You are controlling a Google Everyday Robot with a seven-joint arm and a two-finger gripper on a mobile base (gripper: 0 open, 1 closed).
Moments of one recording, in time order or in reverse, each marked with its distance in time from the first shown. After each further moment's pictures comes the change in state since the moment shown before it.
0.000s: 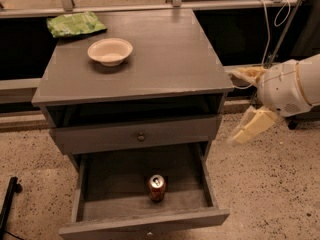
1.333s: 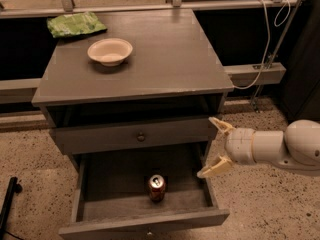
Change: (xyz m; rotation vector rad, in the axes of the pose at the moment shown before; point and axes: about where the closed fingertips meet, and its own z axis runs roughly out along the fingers) arm 0.101 0.043 0.159 0.038 -0.229 0.078
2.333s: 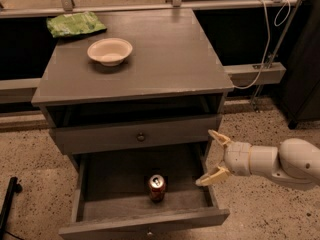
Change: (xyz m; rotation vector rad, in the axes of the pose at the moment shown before) arm 0.052 0.012 0.027 -0.008 -0.086 0.091
